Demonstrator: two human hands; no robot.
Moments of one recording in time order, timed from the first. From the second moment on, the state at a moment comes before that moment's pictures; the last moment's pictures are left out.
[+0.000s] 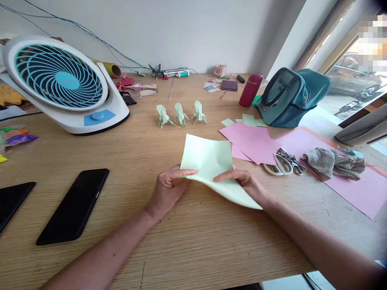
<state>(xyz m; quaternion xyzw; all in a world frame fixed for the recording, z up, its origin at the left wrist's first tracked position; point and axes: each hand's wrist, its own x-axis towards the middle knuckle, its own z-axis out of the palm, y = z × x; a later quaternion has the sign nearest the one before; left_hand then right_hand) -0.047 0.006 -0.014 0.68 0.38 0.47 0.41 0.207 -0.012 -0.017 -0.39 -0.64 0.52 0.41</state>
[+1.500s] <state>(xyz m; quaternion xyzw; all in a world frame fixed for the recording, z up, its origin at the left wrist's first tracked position) -0.044 0.009 -0.013 0.61 0.43 0.52 0.41 0.208 -0.007 -0.024 -0.49 -0.57 0.47 0.47</state>
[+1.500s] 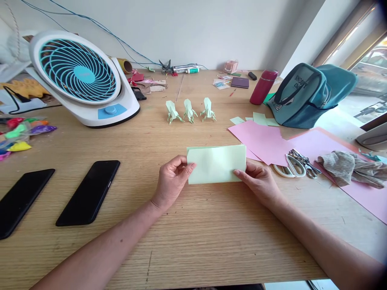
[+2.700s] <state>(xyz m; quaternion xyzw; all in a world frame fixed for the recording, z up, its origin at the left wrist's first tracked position) -0.048 0.018 -0.015 0.55 0.46 0.59 0.37 0.206 -0.008 -0.033 -0.49 -0.58 0.46 0.46</state>
